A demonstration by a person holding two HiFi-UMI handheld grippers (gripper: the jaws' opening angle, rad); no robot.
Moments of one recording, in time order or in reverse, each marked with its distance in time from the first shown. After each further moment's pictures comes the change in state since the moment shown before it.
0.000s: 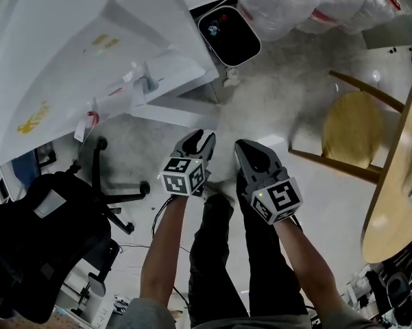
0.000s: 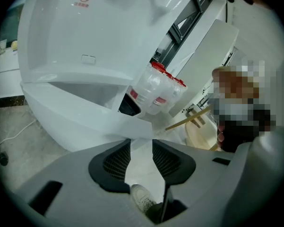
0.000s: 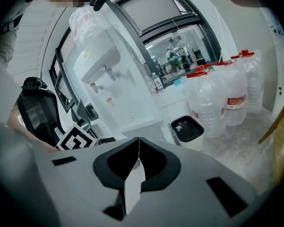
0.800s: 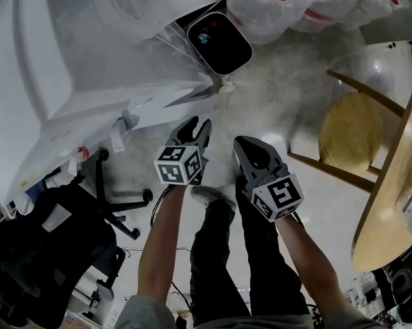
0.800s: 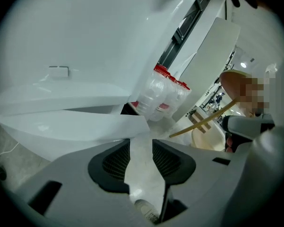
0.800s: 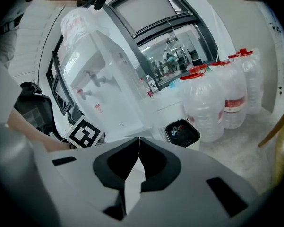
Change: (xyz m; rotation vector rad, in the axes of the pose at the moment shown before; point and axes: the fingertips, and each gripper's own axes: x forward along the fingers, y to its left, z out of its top) left arm 0.048 0.006 0.067 0.025 -0.025 0.021; right arm 0.014 -0.043 0.029 0.020 -0.018 -0.013
